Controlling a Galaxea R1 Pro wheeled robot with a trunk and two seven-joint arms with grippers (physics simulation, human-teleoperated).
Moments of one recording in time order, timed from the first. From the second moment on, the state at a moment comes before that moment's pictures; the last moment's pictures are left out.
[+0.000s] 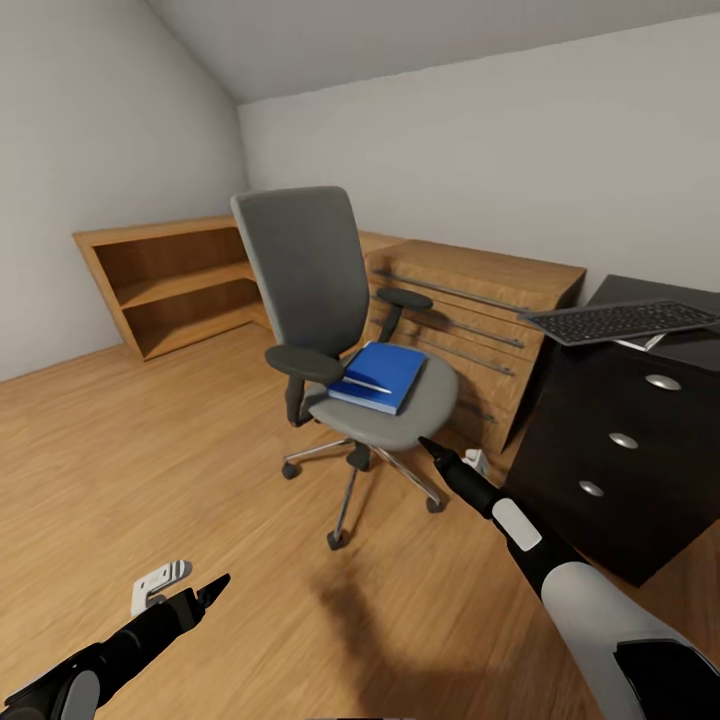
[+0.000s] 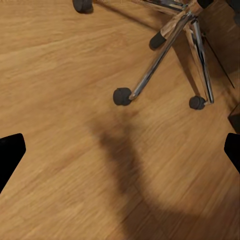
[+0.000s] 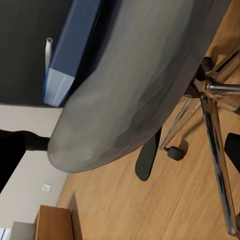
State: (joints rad) left arm -0.03 -0.04 0.38 -1.59 0.29 0.74 -0.37; right arm -0.84 -0.06 0.08 -0.45 -0.95 0.24 0.54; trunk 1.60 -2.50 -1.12
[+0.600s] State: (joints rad) left arm -0.03 -0.04 0.38 -1.59 0.30 0.74 -0.37; right arm -0.83 -0.06 0.08 -0.45 -0.95 0.24 0.54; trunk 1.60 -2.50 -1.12
